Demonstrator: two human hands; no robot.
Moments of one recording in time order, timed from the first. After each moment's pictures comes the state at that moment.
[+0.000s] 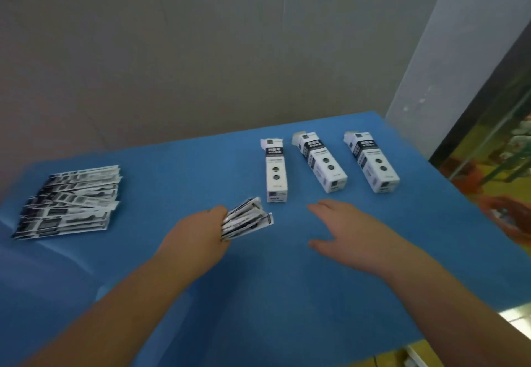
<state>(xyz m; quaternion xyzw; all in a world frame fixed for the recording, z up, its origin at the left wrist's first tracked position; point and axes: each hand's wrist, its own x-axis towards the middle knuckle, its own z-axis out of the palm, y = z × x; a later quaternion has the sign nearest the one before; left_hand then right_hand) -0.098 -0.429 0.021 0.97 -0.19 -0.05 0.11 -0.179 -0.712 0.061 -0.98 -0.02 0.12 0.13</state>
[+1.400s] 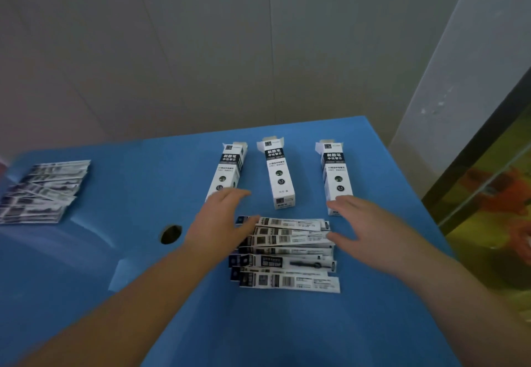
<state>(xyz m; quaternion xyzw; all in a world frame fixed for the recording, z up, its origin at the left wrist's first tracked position) -0.088 -0.617 0.003 0.96 -0.13 0.01 0.25 -0.146 -0.917 0.041 -0.98 -0.10 0.06 0.15</state>
